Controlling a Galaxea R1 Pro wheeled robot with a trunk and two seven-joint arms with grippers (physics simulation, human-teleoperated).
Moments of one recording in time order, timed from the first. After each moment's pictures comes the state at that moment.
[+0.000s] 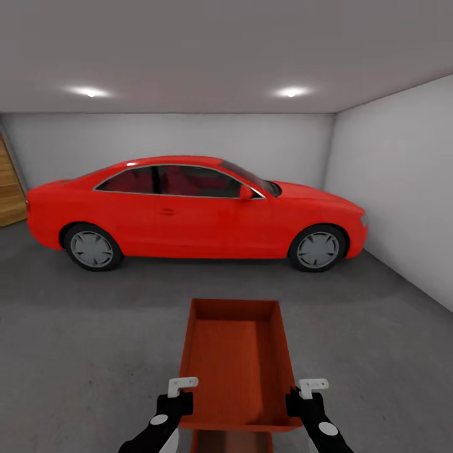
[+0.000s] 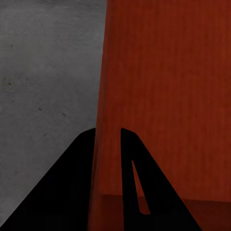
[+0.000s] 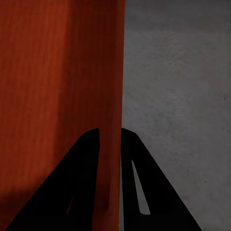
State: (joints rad) left arm -0.51 -0.17 0.03 -0.25 -0.03 -0.14 0.15; right arm -0.34 0.04 -0.02 -0.59 0.07 -0.06 -0.04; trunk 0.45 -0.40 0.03
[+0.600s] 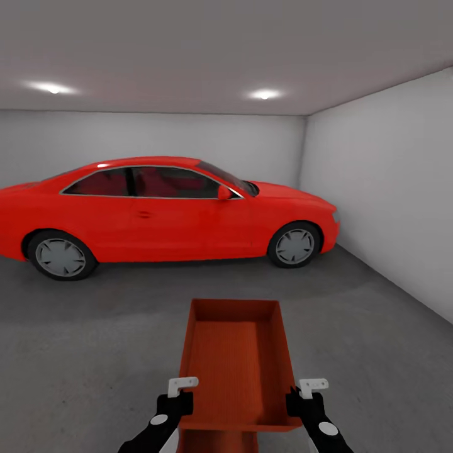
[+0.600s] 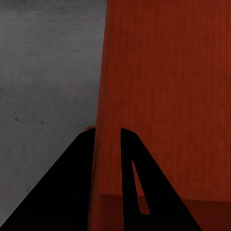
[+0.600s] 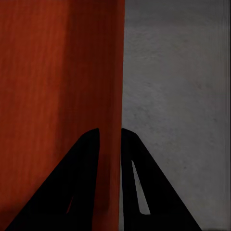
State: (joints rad) left arm -0.51 -0.17 0.04 -0.25 -0.03 -0.14 0.15; right arm -0.34 0.04 -0.02 -0.60 0.07 -0.06 -0.04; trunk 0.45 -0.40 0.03
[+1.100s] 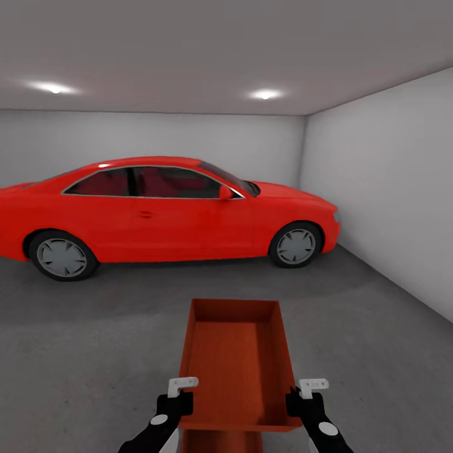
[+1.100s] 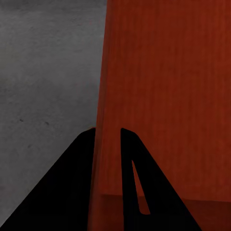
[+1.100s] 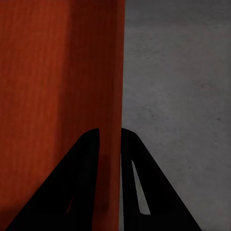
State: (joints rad) left arm -0.51 -0.17 0.03 -0.25 -0.03 -0.14 0.15; right arm -0.34 0.04 -0.02 -0.59 0.07 -0.06 -0.04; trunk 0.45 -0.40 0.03
